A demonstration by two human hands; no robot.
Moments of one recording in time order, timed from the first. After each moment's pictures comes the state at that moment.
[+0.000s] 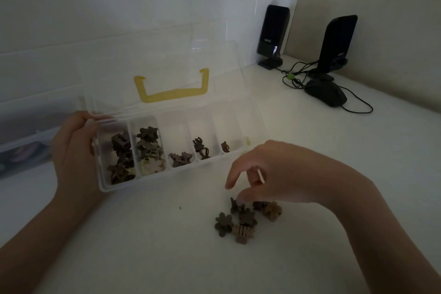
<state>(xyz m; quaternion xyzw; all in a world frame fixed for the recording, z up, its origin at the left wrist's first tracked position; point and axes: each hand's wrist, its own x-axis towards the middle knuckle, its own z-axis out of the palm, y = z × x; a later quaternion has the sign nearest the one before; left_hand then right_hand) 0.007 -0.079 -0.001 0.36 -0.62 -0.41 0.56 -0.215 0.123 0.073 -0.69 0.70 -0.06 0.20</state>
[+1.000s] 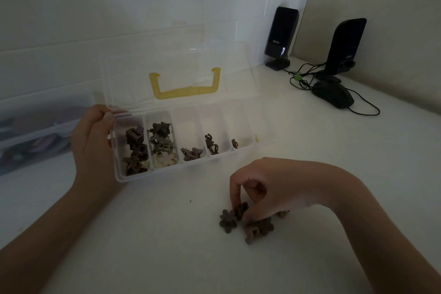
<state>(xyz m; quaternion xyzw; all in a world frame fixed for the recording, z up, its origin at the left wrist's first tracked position) 0.004 -0.075 0.001 0.32 -0.64 -0.41 0.56 -0.205 0.117 0.060 -0.68 0.64 -0.06 0.36</state>
